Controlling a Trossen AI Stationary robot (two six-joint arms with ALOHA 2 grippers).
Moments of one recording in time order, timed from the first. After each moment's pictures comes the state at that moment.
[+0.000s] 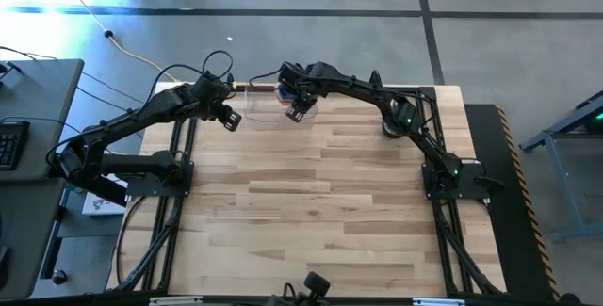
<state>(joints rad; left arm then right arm) 0.70 1.05 0.84 -0.76 -0.13 -0.22 -0.43 2.43 2.36 -1.18 0.15 0.09</state>
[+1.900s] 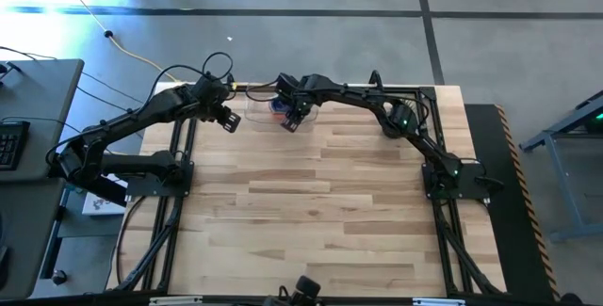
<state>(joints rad) 0.70 1.05 0.84 -0.79 -0.13 -0.23 -0.41 2.46 2.24 -0.99 0.05 0.08</state>
